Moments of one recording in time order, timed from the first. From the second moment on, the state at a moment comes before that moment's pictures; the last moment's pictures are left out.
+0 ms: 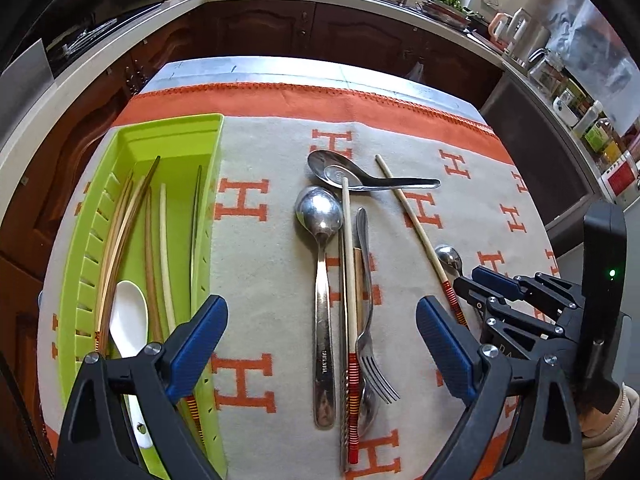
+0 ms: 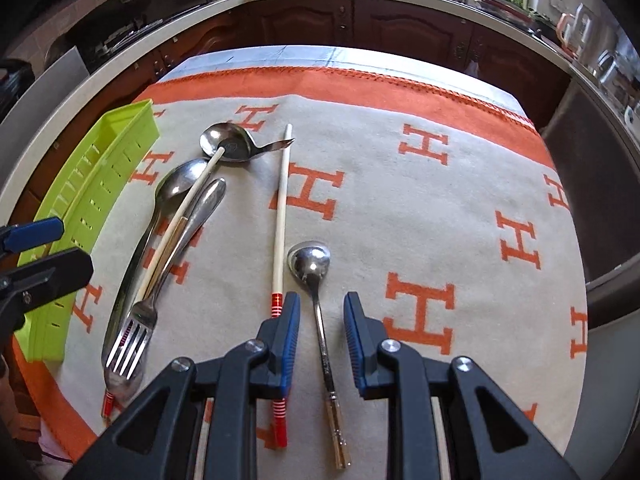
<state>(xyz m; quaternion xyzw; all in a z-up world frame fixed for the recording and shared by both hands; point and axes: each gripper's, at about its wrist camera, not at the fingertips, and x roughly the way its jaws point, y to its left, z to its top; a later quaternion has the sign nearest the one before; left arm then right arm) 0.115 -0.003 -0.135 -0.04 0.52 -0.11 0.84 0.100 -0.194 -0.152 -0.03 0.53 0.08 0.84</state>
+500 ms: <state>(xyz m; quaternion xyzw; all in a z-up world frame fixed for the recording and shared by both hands) 0.118 0.010 -0.142 -0.06 0.53 -0.12 0.84 0.112 -0.166 -0.160 -0.14 0.49 0.05 0.86</state>
